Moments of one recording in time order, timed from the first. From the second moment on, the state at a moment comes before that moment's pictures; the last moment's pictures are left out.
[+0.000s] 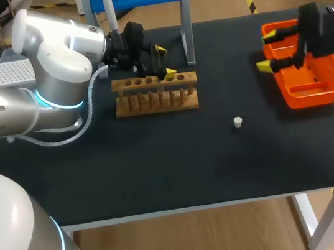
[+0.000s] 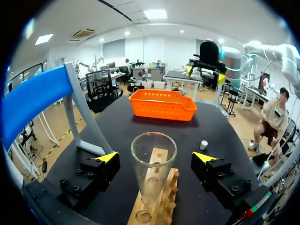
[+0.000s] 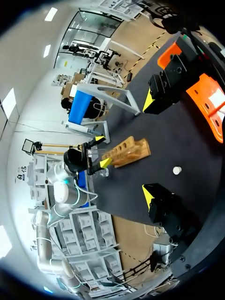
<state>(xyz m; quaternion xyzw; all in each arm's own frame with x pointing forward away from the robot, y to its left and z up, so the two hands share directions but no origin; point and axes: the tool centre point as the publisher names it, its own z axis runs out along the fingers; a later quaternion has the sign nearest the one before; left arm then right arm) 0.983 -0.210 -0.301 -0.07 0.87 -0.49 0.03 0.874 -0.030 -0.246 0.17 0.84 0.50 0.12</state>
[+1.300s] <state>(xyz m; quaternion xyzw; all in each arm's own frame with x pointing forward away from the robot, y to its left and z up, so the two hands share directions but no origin) 0.983 -0.210 -0.301 -0.07 0.87 -0.49 0.03 0.825 0.008 -0.377 0.20 0.86 0.45 0.10</state>
